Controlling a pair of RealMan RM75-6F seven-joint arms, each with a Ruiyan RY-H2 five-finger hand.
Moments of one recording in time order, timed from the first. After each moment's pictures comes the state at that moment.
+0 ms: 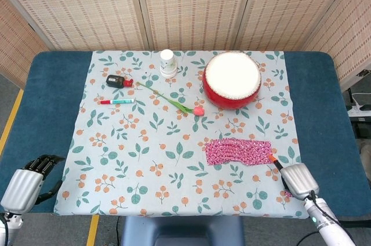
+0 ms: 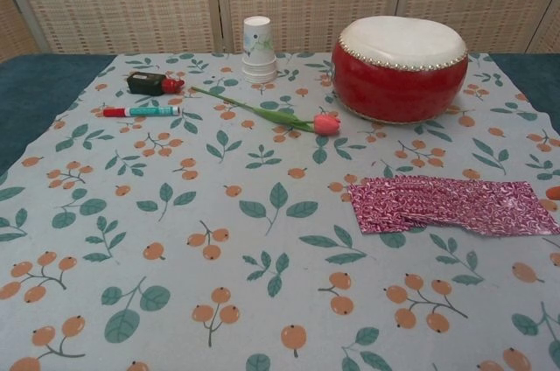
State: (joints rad) left arm -0.12 -1.15 0.04 -1.52 1.71 1.55 0.00; right arm 0.28 -1.21 -0.10 -1.63 -1.35 1.12 -0.47
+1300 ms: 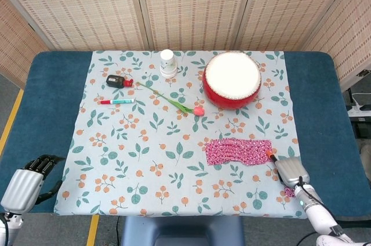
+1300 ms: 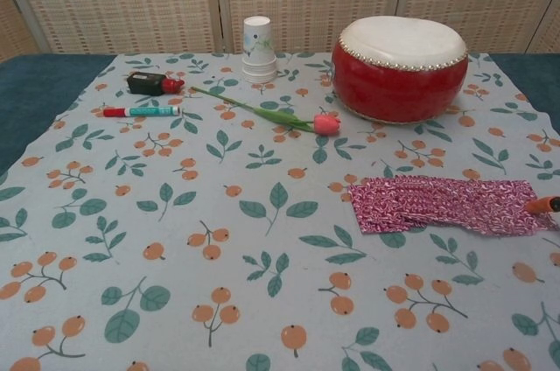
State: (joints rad) left arm -0.12 -1.15 0.04 -1.52 1.71 1.56 0.01; right arm 0.41 -1.28 -0.06 -1.60 -1.01 0.94 -0.63
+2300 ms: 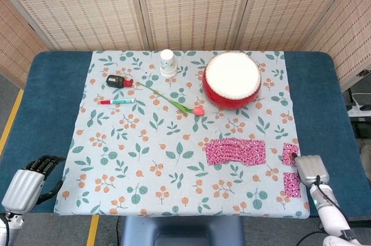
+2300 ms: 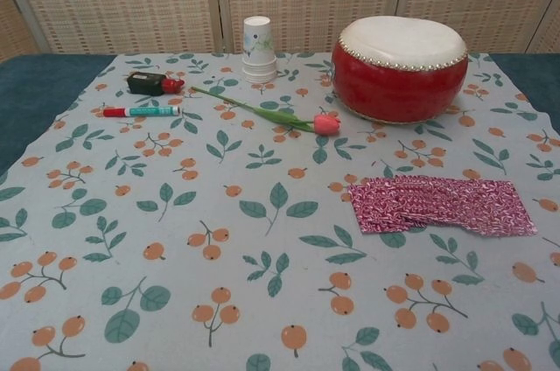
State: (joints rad) left arm -0.12 -1.15 0.04 -1.52 1.71 1.55 0.01; right arm 0.40 -1.23 -0.08 -1.62 -0.92 1.09 -0.67
